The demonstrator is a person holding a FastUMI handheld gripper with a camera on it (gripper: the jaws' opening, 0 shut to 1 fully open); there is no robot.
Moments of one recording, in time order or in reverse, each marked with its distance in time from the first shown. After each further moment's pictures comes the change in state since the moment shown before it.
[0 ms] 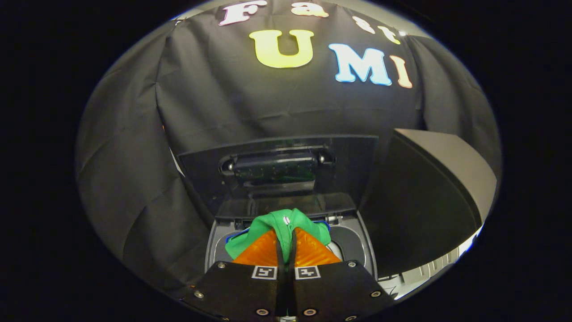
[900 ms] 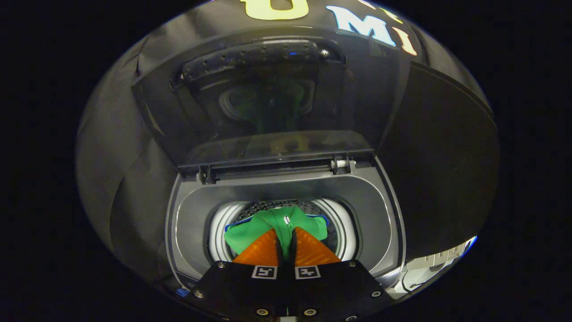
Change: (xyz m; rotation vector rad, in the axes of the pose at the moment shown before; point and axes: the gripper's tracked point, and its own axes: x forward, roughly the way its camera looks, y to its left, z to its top) arm 0.071 -0.016 -0.111 -0.014 0.278 -0.037
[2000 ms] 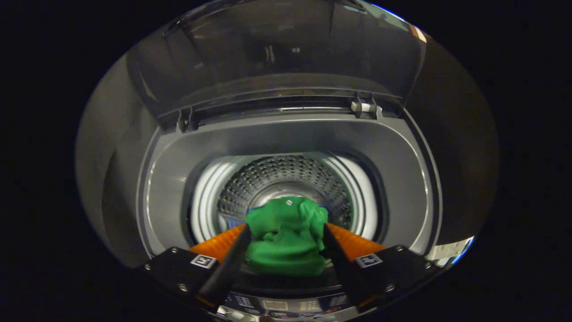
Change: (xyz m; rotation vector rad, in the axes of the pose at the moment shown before) arm 0.033 0.008 -0.065 0.015 0.182 0.038
